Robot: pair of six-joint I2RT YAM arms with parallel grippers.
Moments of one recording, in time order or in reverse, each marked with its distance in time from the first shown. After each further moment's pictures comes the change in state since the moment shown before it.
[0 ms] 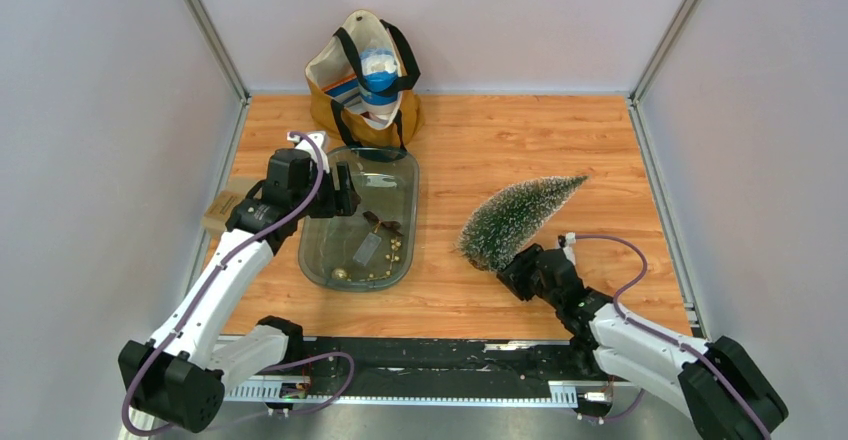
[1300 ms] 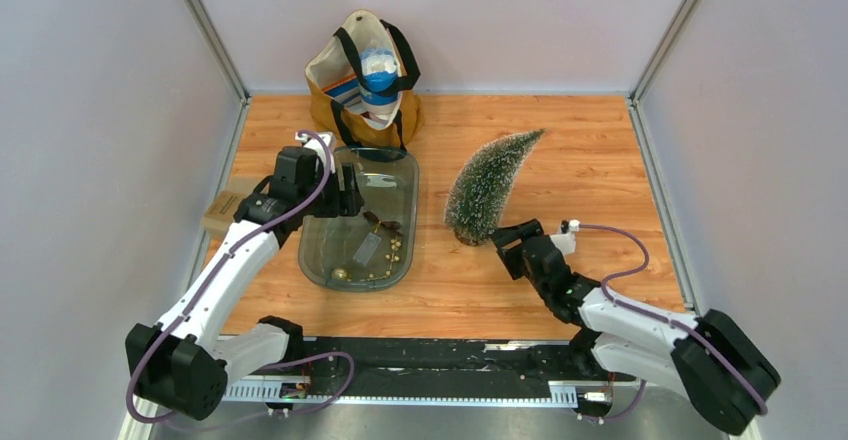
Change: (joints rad) left arm 0.000 0.058 -0.001 0.014 0.026 0.011; right arm 0.098 0.204 0.132 0.168 0.304 0.118
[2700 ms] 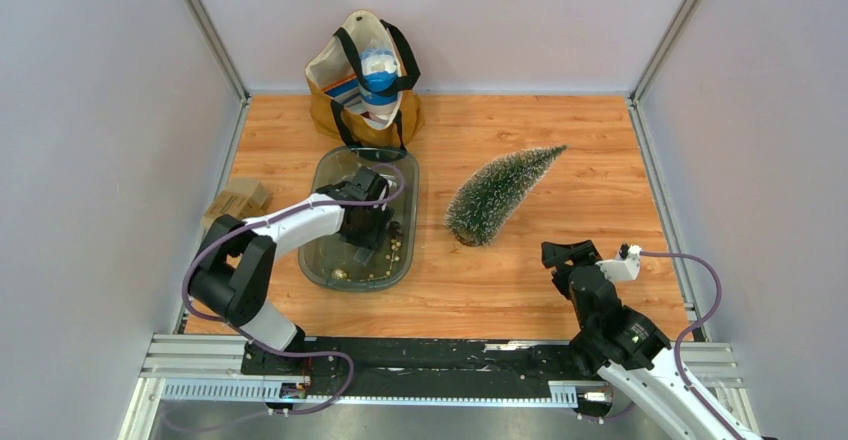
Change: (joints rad) left arm -0.228 0.465 -0.031 0.006 -0.151 0.089; right arm 0.000 -0.928 0.047 -0.960 0.306 -0.195
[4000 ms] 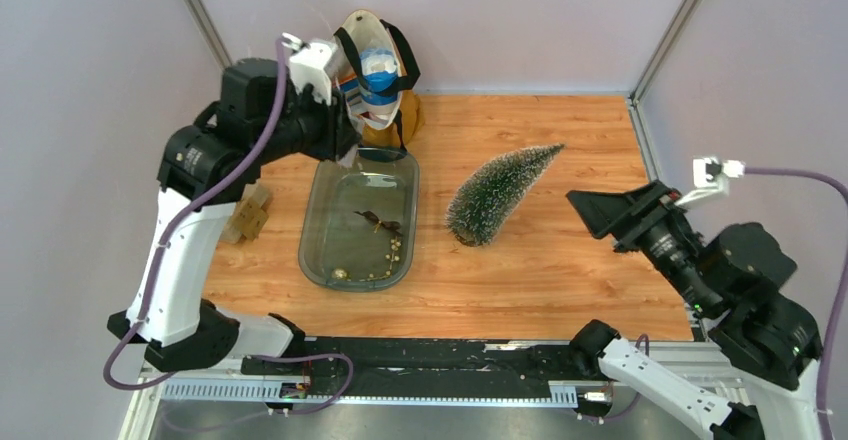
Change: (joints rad) left arm -0.002 -0.166 1.259 -0.650 0.074 0.085; right arm 0.000 0.420 1.104 -0.237 -0.355 -0.472
